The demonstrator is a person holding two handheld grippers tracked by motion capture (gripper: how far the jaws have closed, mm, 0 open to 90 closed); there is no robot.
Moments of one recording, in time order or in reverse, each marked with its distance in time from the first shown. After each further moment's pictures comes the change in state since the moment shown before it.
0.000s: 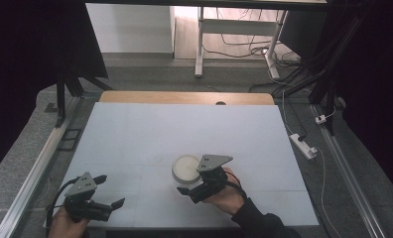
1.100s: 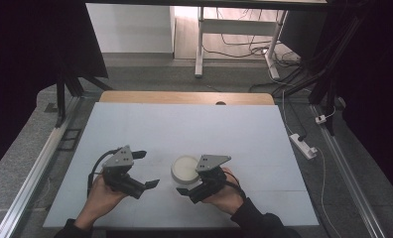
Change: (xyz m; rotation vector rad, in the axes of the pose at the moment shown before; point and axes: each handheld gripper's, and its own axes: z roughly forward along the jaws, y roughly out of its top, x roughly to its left) left arm -0.017 0.100 0.051 -0.074 -0.214 0.213; right arm -0.001 -0.001 0.004 0.009 0.011 0.003
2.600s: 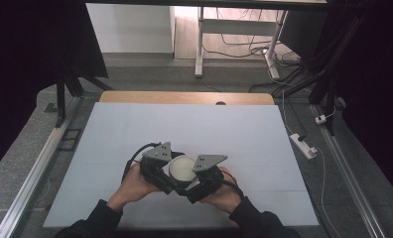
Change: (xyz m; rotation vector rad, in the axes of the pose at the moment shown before) left arm -0.009 0.044 0.072 0.035 -0.256 0.117; right arm 0.000 0.003 0.007 0.014 0.019 -0.013
